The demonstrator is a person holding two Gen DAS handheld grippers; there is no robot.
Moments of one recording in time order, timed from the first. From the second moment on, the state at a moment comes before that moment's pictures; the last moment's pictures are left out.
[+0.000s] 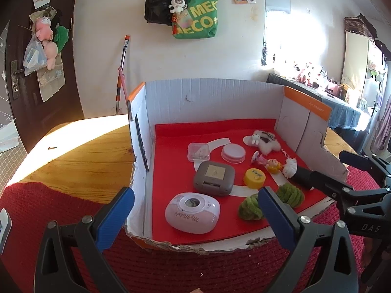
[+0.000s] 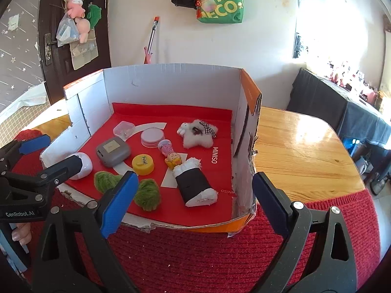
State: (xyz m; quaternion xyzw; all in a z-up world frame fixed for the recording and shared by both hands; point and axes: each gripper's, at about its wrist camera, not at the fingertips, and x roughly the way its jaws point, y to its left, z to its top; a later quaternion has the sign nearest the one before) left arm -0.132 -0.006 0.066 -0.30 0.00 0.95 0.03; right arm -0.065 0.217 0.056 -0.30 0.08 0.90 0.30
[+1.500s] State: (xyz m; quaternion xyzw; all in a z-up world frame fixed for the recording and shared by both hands) left arm -0.130 -0.009 0.067 -0.30 -0.01 0.95 0.02; right arm -0.063 0.215 0.052 -0.30 0.08 0.90 0.31
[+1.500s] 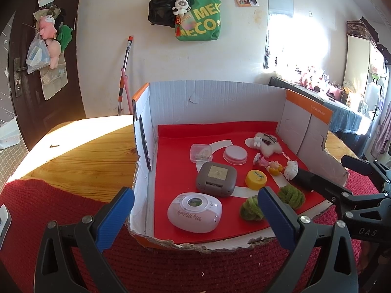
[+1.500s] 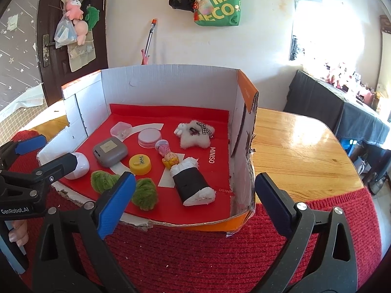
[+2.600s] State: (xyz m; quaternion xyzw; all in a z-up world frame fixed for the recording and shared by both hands) left arm -0.131 -0.009 0.067 -0.30 -0.01 0.95 0.02; right arm -0.060 0.215 0.051 -0.30 0.09 0.90 0.31
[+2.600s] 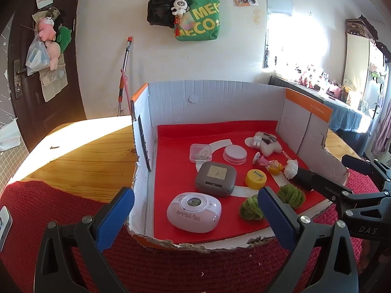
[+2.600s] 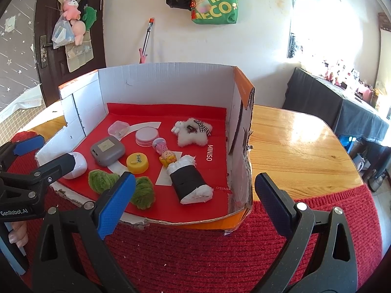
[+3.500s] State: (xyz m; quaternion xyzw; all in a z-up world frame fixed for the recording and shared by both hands) left arm -0.114 -0.010 0.083 -0.29 -0.01 0.96 0.02; right arm -0.046 0.206 0.070 -0.29 0.09 0.90 0.31
